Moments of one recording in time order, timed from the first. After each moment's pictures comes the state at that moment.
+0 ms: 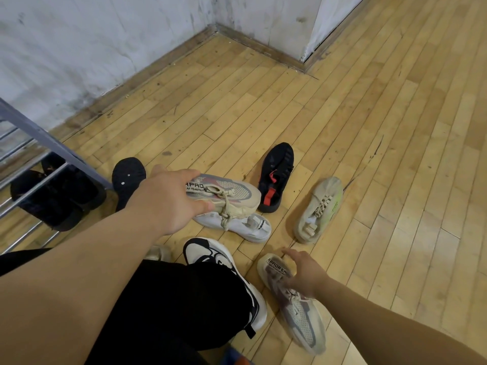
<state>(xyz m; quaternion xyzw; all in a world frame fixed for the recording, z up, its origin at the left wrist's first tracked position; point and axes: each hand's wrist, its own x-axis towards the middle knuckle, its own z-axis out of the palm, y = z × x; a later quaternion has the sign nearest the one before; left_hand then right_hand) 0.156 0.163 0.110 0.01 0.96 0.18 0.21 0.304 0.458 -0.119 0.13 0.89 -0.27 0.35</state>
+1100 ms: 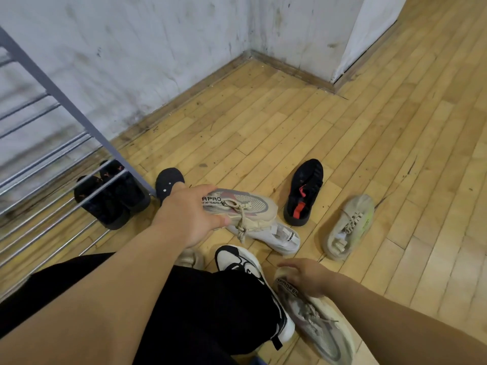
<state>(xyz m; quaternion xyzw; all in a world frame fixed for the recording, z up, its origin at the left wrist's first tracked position) 0.179 0.115 0.115 -0.03 0.95 0.27 0.17 0.259 0.404 -0.082 0.00 0.87 -0.28 0.41</state>
